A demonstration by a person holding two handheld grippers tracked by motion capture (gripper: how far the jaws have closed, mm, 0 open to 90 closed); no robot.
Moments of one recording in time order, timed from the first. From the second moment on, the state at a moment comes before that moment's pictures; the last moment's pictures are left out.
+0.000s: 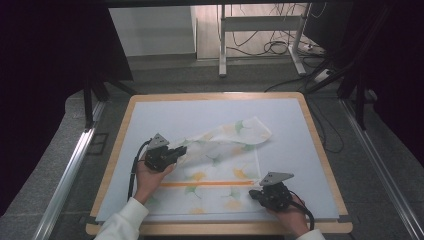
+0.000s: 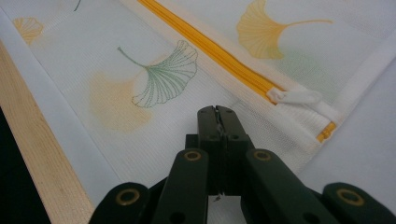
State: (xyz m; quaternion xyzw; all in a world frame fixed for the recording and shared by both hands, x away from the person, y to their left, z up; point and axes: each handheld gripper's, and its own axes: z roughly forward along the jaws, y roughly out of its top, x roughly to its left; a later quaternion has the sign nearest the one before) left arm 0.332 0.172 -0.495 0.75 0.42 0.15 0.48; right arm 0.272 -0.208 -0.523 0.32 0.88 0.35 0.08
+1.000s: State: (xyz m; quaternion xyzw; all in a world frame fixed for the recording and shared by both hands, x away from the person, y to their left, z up) left arm 0.363 0.197 -0.494 0.74 0.45 0.15 0.48; right arm 0.273 -0.209 -0.523 0.32 0.88 0.35 0.08
